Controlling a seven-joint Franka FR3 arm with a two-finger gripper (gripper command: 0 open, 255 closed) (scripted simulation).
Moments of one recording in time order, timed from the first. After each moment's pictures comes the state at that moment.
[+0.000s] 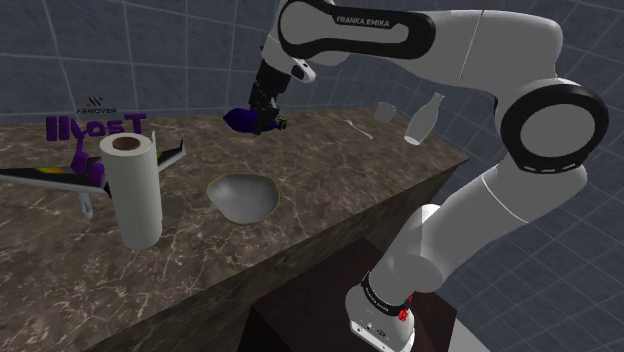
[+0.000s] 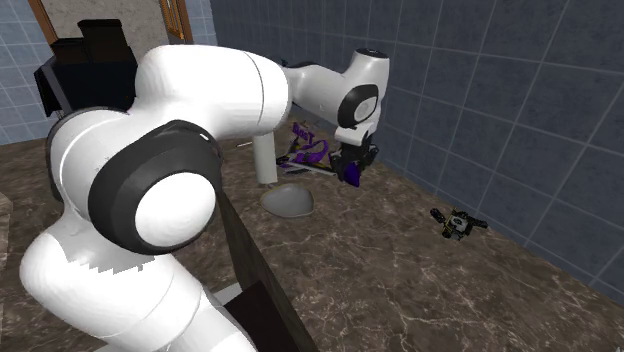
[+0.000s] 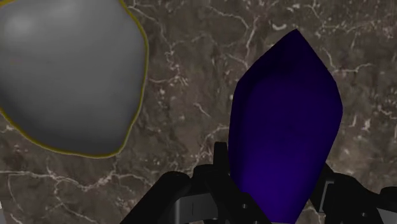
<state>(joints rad) 0.09 -0.25 0.03 -2.08 0.17 1.95 2.07</state>
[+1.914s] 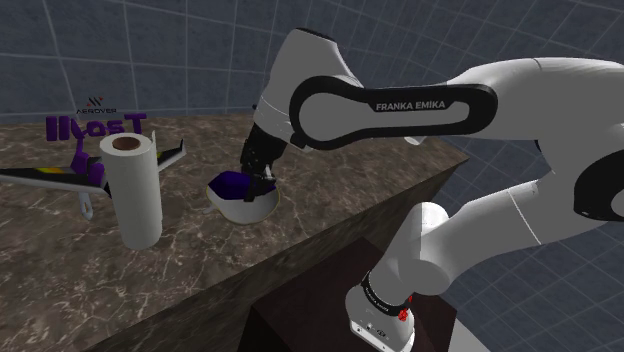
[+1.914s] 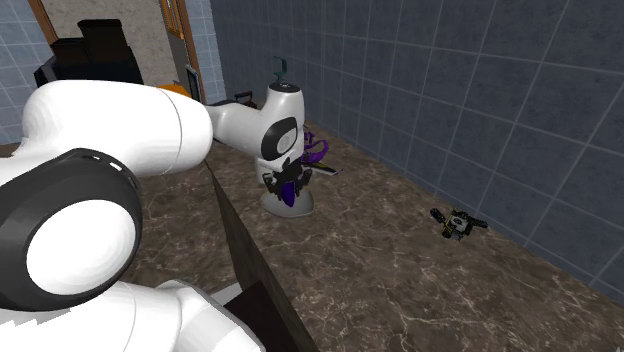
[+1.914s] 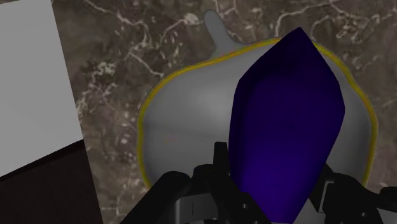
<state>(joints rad) 0.22 -0.52 0.24 -2.49 0.26 2.13 2.32</state>
